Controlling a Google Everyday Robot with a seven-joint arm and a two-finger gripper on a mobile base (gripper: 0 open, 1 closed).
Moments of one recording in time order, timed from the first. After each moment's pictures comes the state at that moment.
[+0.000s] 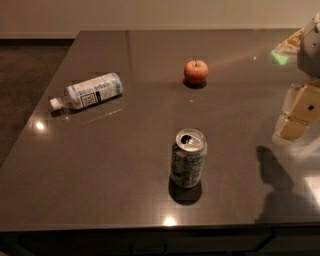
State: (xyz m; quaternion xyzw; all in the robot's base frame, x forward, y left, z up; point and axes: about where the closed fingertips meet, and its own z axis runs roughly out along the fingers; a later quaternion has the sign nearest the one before) arm 0.437 -0.209 1.000 -0.60 0.77 -0.06 0.19
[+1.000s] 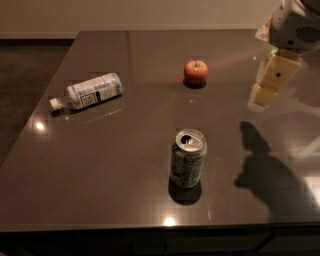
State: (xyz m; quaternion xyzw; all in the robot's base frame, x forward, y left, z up) arm 0.510 -0.193 1.000 -0.60 0.78 -0.04 0.20
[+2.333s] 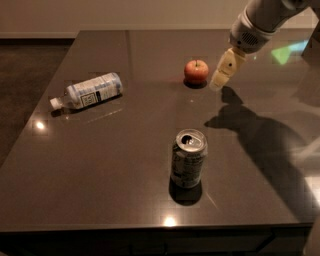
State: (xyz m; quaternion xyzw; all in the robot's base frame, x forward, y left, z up) arm 0.651 -0.179 0.937 -0.53 0.81 0.01 0.23
